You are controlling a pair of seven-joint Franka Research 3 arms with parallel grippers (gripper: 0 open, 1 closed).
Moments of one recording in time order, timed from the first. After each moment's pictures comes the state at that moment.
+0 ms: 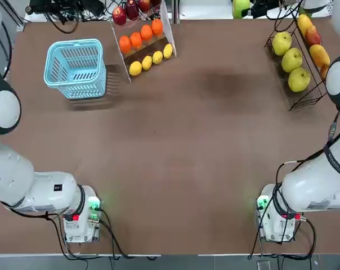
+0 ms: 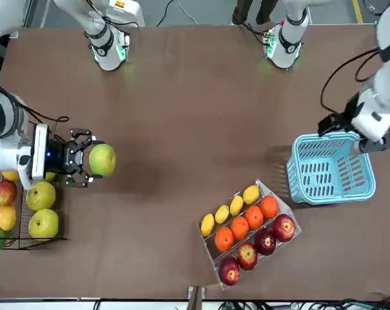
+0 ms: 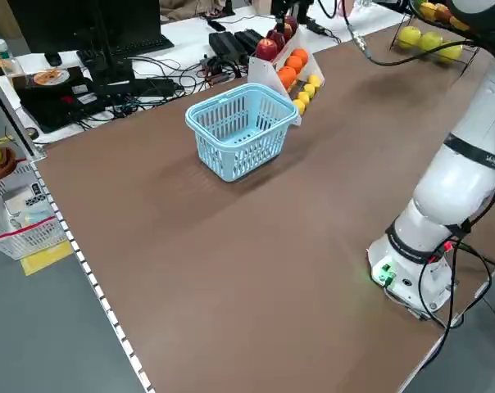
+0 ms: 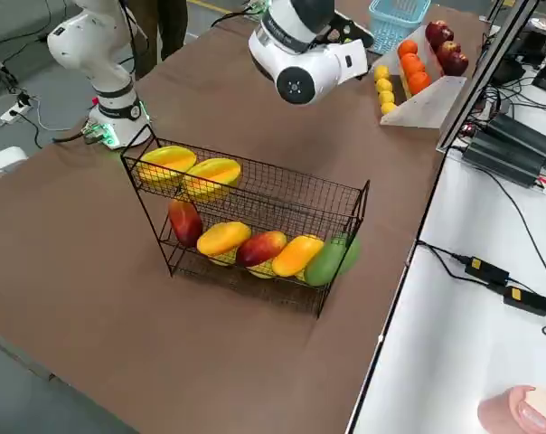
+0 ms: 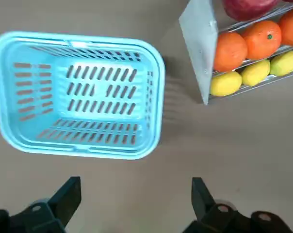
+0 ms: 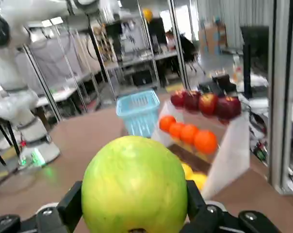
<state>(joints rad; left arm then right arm) 0.01 0.09 -0.09 -1.54 -0.02 1.56 -0.19 0.00 0.33 -0.08 -1.69 1.26 1.65 -1.81</state>
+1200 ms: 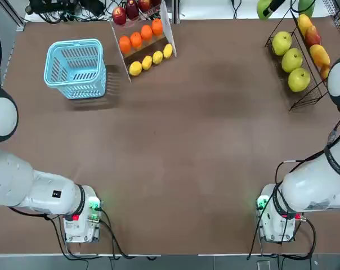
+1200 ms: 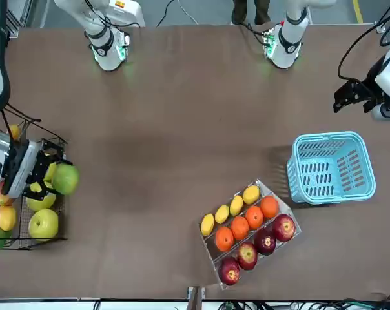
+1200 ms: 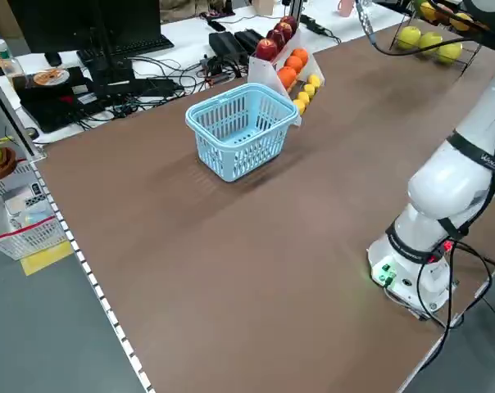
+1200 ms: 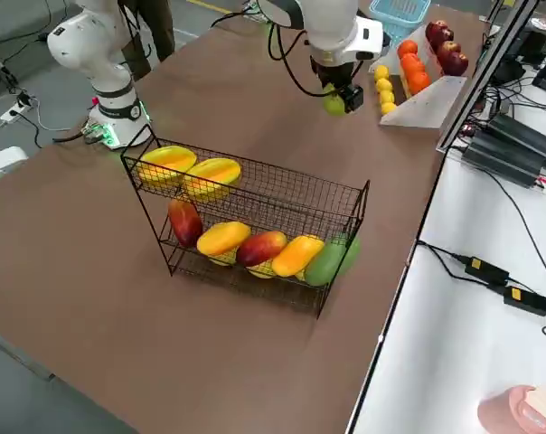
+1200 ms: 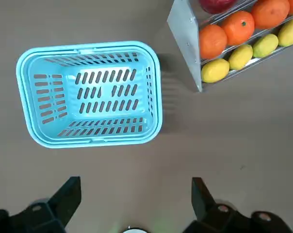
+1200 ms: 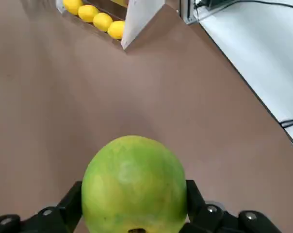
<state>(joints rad) -0.15 0.04 0.06 -1.46 -0.02 1.46 -0.08 0.01 0.31 -0.08 -1.47 0.50 1.80 -1.26</state>
